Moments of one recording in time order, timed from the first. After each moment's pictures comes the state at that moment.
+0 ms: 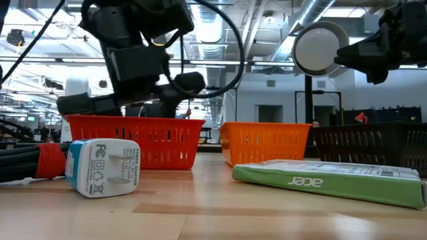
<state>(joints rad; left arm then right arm) -0.21 1.78 1.01 -0.41 -0.08 0.93 0.22 0.01 0.09 -0.09 0.50 0.08</state>
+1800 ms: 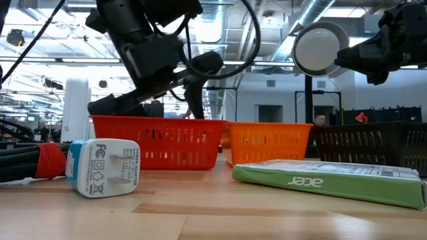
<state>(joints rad) -0.23 1.79 1.04 -0.26 -0.20 1.08 0.22 0.01 0.09 -0.11 0.50 0.08</state>
